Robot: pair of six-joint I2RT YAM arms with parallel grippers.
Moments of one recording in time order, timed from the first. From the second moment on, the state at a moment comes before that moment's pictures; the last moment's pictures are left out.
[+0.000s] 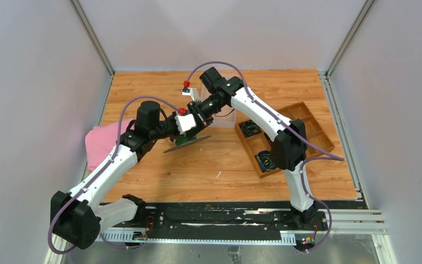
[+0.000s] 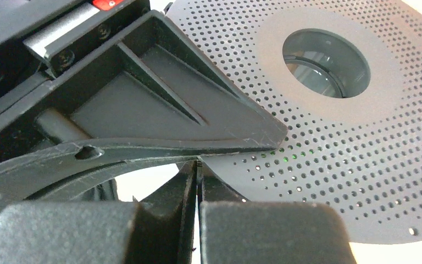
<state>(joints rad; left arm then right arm) -0.40 1.09 0.83 -0.20 0.52 0.75 0.72 2.14 2.12 -1.05 -0.93 0.07</state>
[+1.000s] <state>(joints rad) -0.31 1.09 0.84 -0.09 0.73 0.46 0.71 1.99 1.92 -0.88 -0.88 -0.13</state>
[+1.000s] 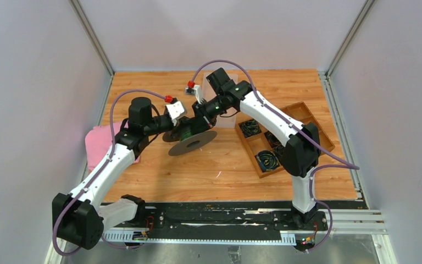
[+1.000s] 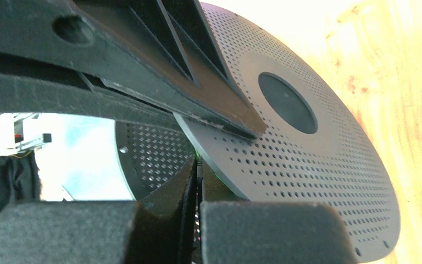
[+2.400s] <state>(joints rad) -0.29 1.09 0.72 0.21 0.76 0.10 0.69 1.85 1.73 -0.69 -0.78 -0.26</state>
